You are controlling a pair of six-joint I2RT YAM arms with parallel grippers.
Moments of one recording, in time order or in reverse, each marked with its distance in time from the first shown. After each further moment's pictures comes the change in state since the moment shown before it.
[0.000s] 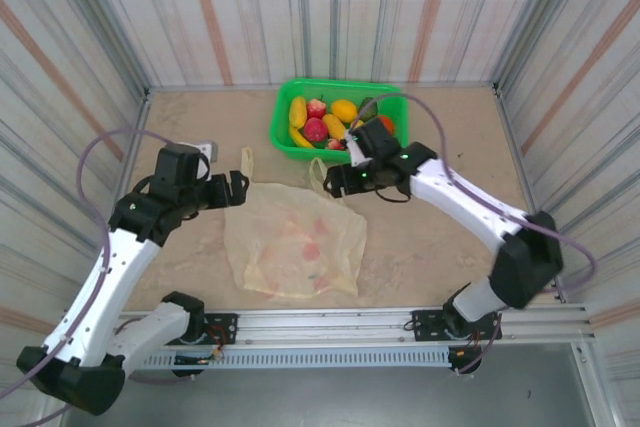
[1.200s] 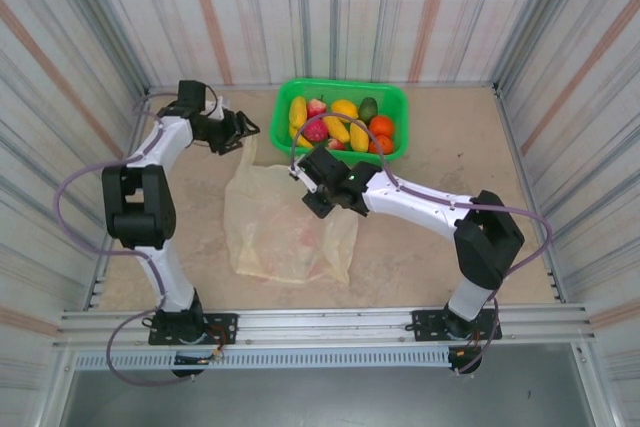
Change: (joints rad) left arm 0.315 0.992 0.479 0.257 0.568 -0.034; right arm 0.242 0.142 0.033 0.134 0.341 -0.391
